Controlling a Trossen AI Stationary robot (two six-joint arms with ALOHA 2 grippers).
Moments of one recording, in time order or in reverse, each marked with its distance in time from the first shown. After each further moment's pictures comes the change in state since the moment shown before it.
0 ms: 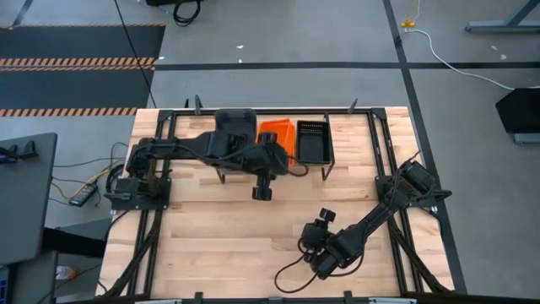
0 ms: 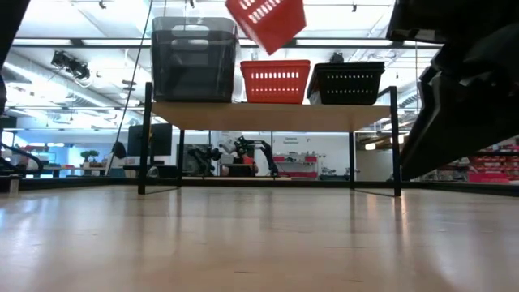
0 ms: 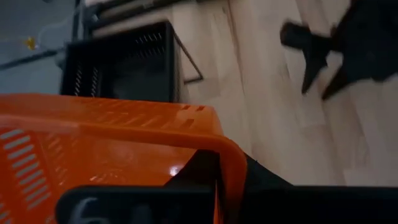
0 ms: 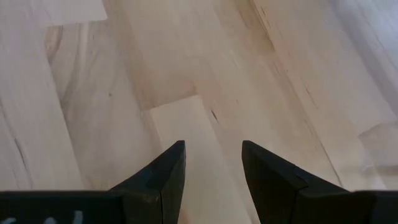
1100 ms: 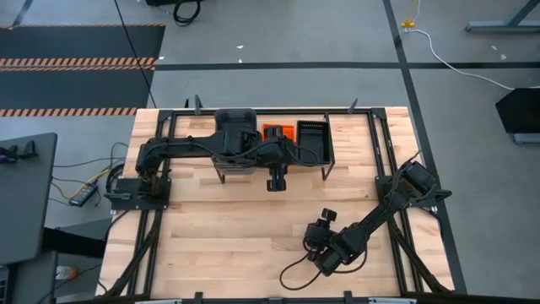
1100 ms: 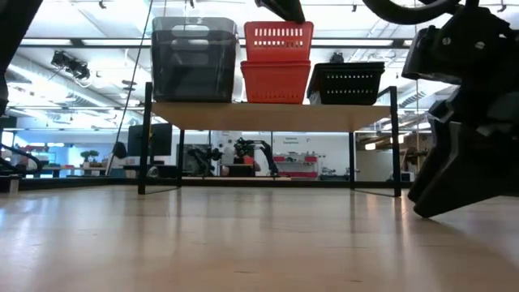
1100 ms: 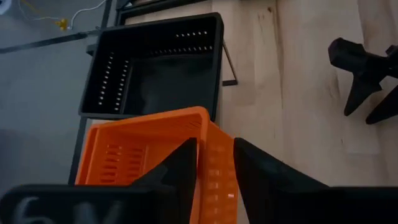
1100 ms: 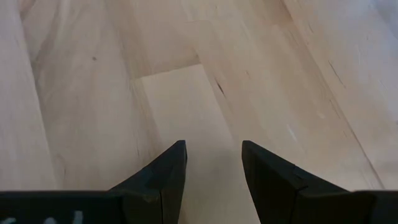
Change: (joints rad) left arm 0.058 0.074 0.000 0.091 -0.088 -0.052; right arm 0.005 0.000 -0.160 0.209 -0.003 -0.024
